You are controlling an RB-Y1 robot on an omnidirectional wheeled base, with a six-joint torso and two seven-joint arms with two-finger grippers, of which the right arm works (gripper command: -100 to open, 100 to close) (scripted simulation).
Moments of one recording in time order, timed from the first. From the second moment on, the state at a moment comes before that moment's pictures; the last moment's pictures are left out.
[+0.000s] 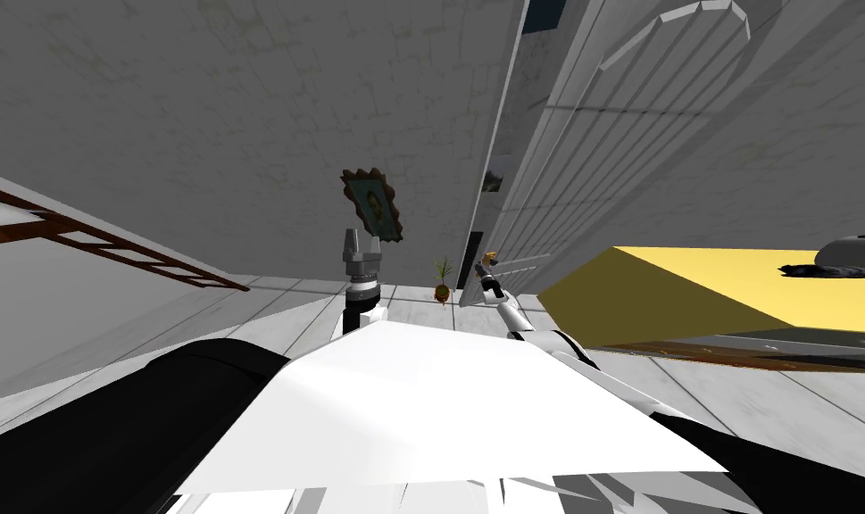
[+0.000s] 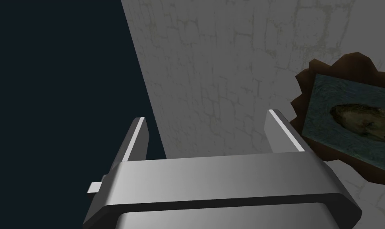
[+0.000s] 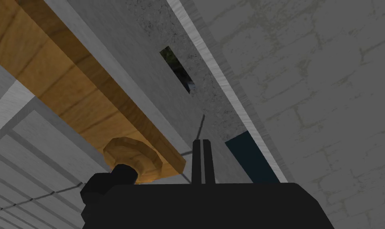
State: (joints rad) arm -0.44 -0.23 0.06 -0.66 -0.06 -0.50 0.82
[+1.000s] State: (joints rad) arm -0.39 -0.35 0.22 -0.72 0.06 -0.57 1.01
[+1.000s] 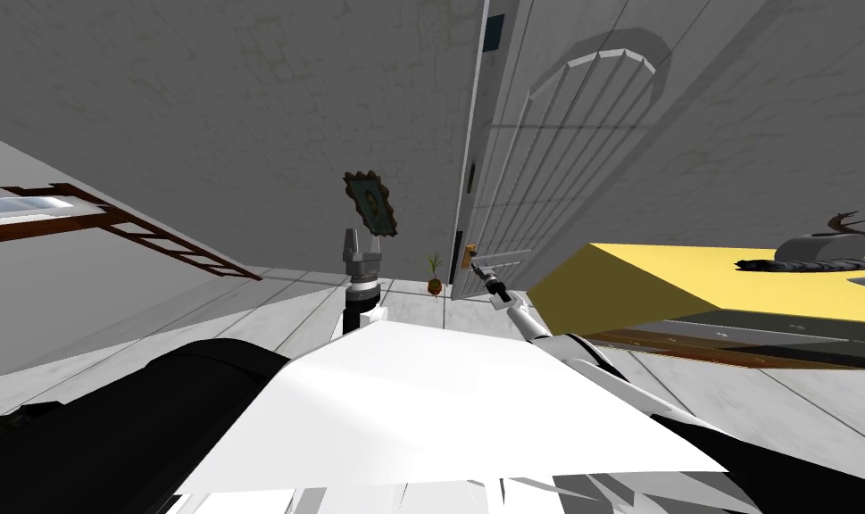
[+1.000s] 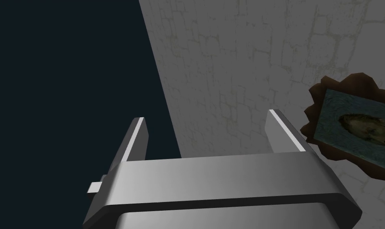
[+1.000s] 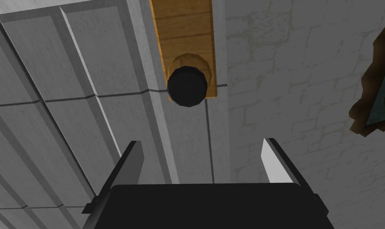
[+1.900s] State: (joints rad) arm -0.39 -0.35 0.21 -0.71 0.07 -0.58 1.05
